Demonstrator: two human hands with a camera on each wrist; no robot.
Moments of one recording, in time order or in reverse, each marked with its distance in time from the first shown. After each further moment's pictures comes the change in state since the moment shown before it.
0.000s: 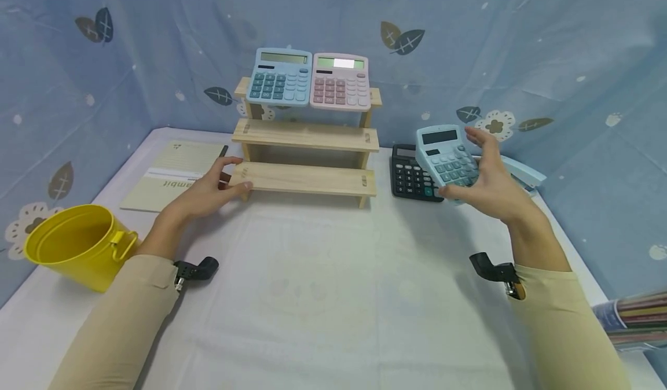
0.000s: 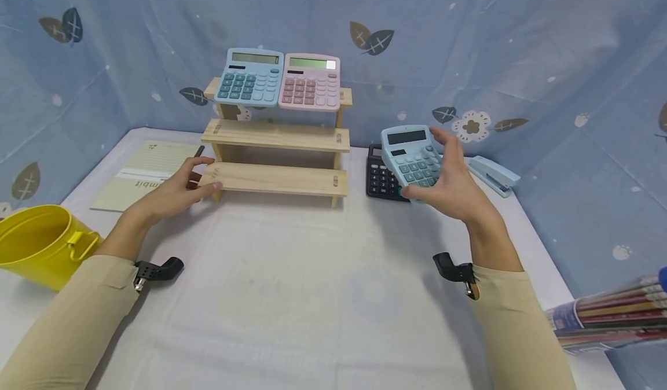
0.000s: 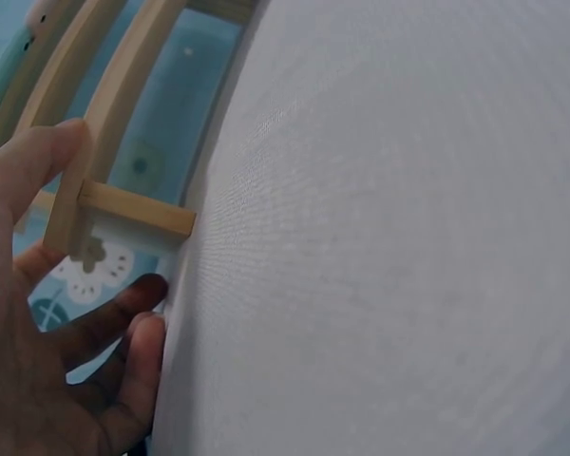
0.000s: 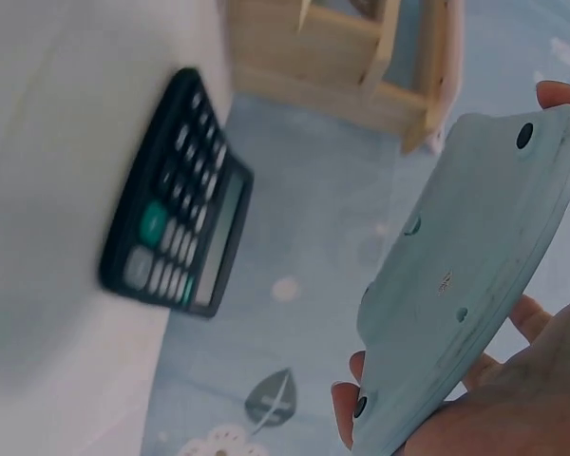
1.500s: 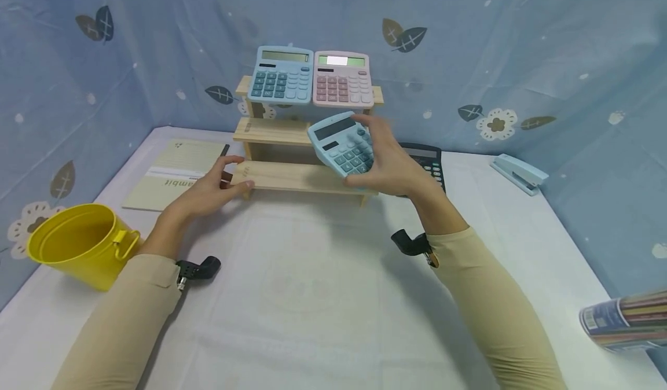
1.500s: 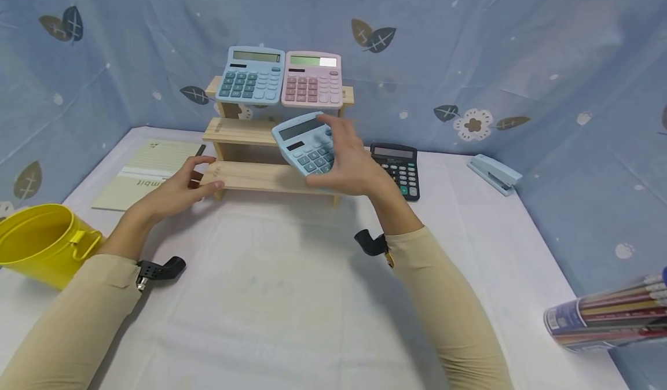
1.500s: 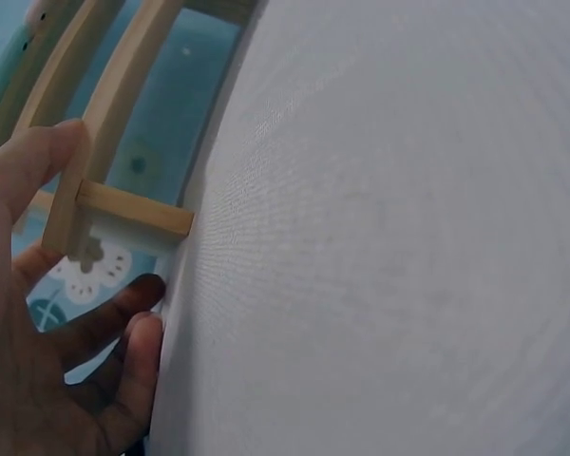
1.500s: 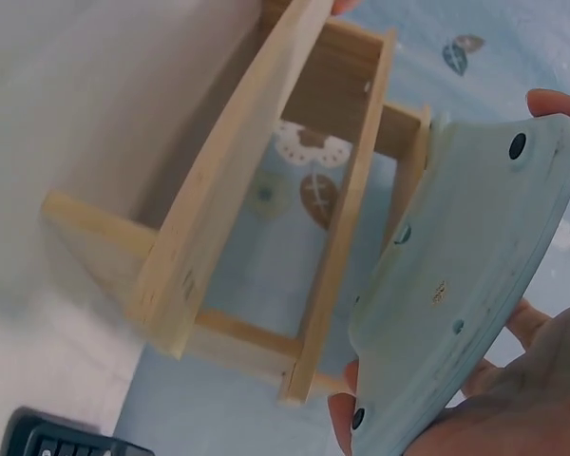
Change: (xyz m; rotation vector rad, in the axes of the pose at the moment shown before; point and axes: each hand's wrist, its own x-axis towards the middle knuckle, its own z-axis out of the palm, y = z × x) left_hand 0.004 -0.003 -0.001 0.017 0.004 0.013; right_hand 0.057 -0.101 0.097 -0.022 -0.160 -0.282
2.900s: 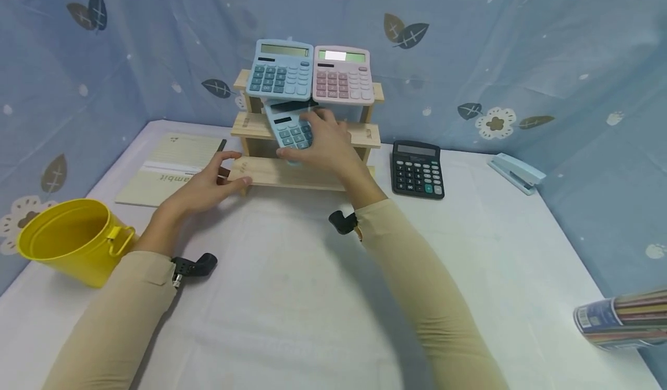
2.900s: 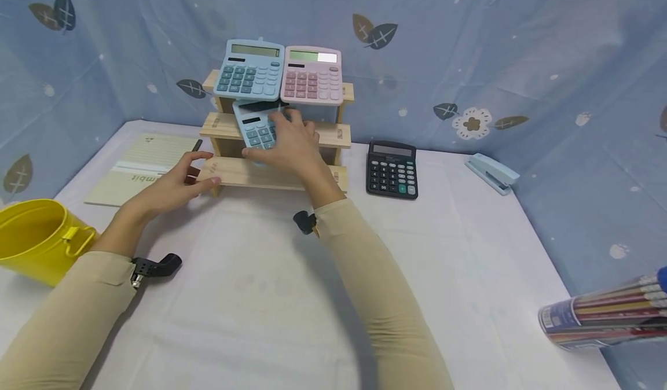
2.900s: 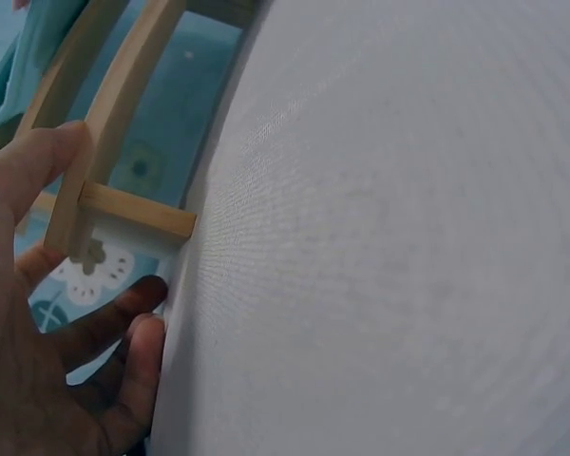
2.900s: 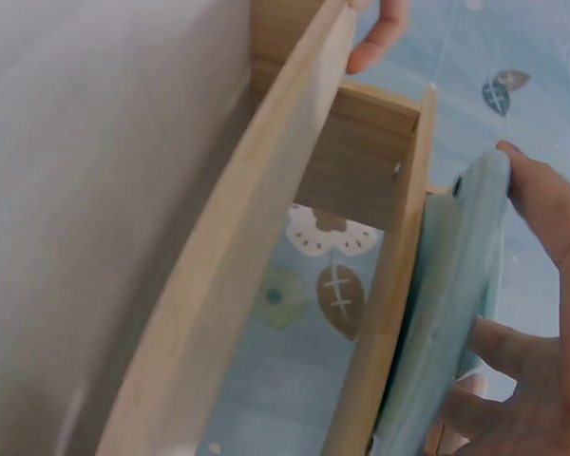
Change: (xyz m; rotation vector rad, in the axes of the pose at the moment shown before) left_hand -0.002 0.001 -0.002 -0.003 -0.001 0.008; right_hand 0.081 -0.047 0.062 -0.255 0.007 0.149
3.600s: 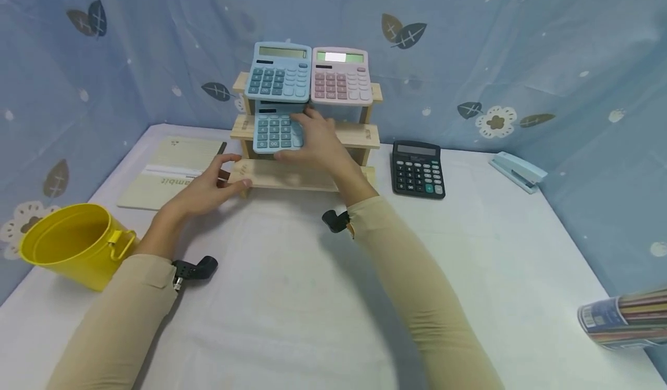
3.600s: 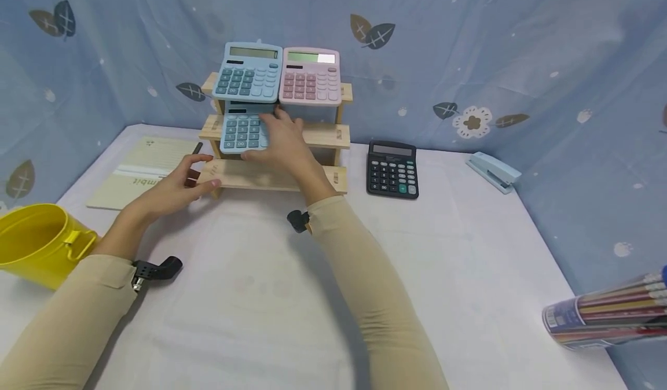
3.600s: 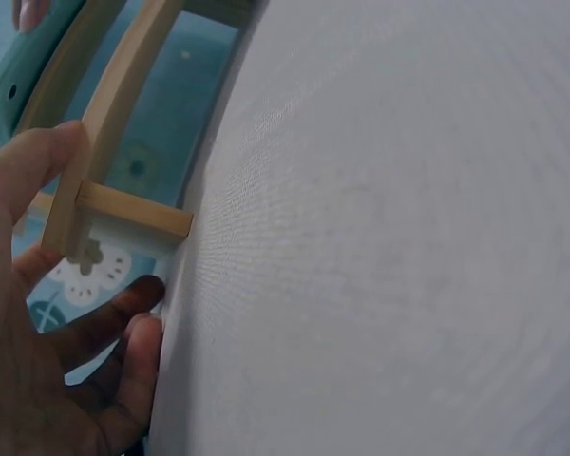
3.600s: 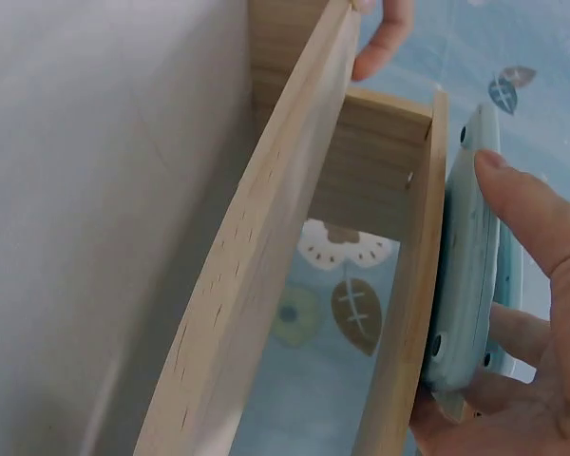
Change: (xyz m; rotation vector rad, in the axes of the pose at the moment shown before) left_hand 0.001 0.001 -0.001 -0.001 -0.009 0.005; right_hand 0.016 -0.002 0.009 0.026 -0.014 -0.094
